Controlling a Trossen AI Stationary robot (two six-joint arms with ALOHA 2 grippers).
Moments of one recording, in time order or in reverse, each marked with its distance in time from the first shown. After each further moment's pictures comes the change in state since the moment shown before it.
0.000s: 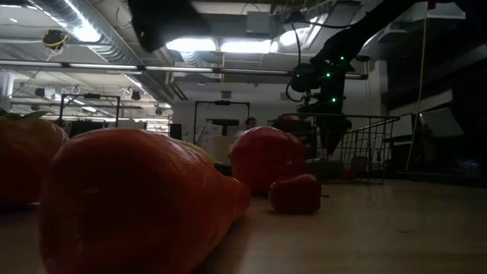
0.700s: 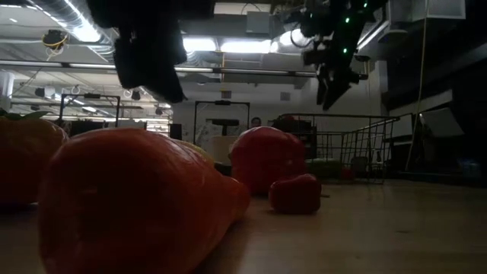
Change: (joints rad) left arm 0.054 0.070 0.000 -0.107 0.117 -0.162; right arm 0.210 -0.297 0.001 -0.093 0.009 0.064
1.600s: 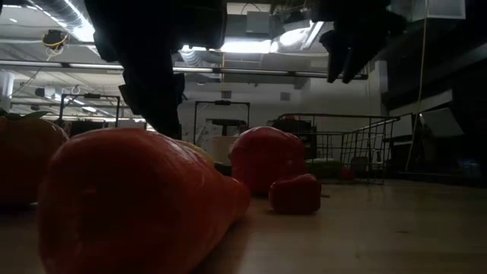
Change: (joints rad) left arm 0.042 0.070 0.000 0.005 0.113 0.123; right arm 0.477 -0.065 0.000 -0.214 -0.024 0.392
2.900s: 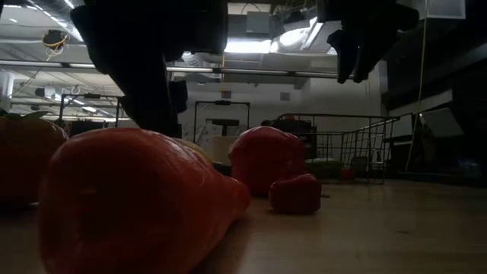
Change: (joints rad) left arm -0.022 0.041 0.000 0.044 -0.001 0.061; right arm 0.044 0.000 0.000 -0.052 -0.002 0.094
